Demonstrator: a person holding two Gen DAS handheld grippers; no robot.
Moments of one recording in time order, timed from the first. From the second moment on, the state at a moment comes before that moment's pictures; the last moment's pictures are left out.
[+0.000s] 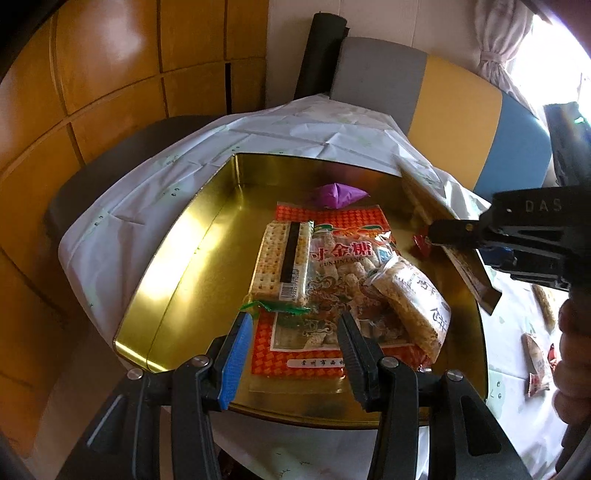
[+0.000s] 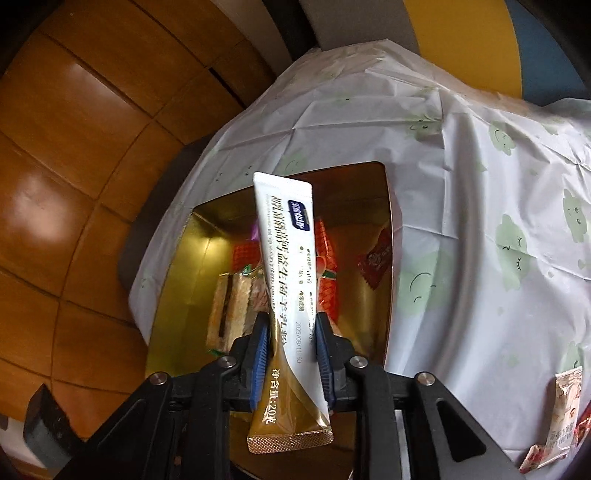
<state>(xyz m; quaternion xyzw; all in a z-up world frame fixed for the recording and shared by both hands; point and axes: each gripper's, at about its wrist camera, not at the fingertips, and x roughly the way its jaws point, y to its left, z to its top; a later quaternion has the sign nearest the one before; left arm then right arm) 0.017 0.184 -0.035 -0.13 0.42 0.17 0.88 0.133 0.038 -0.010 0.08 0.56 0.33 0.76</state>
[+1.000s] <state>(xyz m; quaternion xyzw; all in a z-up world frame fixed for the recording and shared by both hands) 0.016 0.172 -0.033 -0.11 0.42 0.16 0.88 0.086 -0.001 0.007 -0.01 0.48 0.36 0.80</state>
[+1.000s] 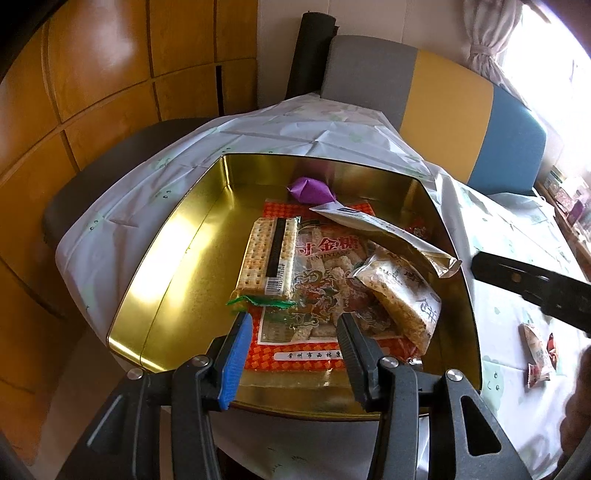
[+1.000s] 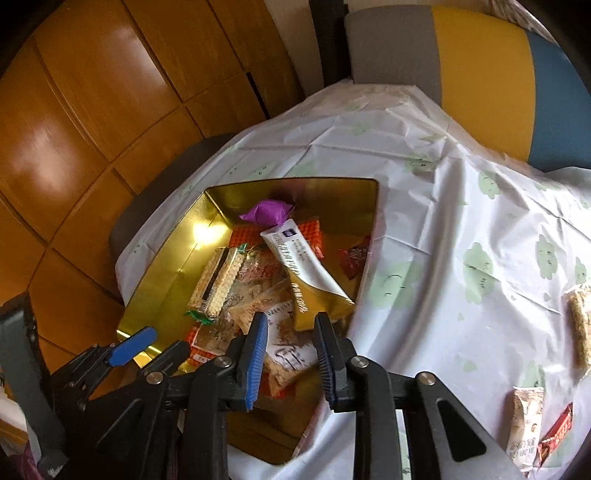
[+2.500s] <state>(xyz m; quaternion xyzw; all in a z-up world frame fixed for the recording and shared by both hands) 0.032 0.007 -0.022 0.03 0.44 -0.02 0.90 0.132 -0.324 -0.030 0.03 0.54 -0.03 0.84</state>
